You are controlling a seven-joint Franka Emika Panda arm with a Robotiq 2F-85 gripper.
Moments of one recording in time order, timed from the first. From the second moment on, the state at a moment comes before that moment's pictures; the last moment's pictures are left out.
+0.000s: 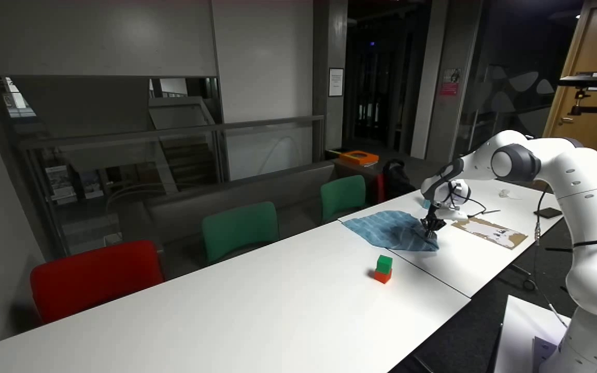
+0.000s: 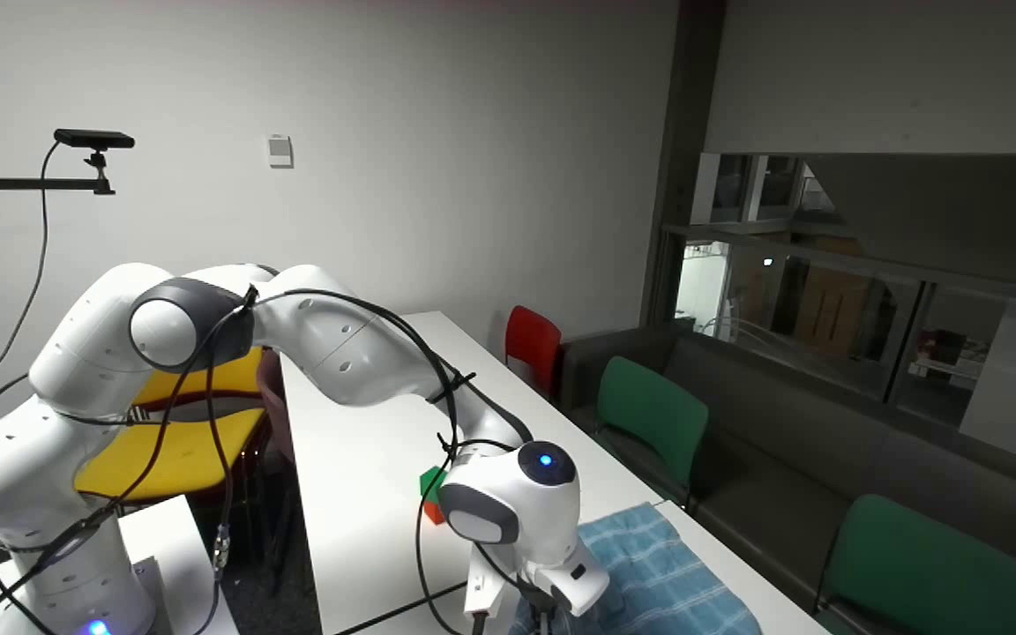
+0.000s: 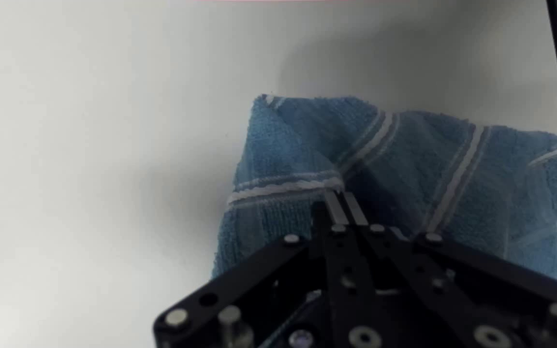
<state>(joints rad) -0.65 0.69 -0.15 -1.72 0.36 2.44 -0.25</state>
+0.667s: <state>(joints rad) -0.70 0.68 -0.11 -1.76 0.48 2.50 -0.24</state>
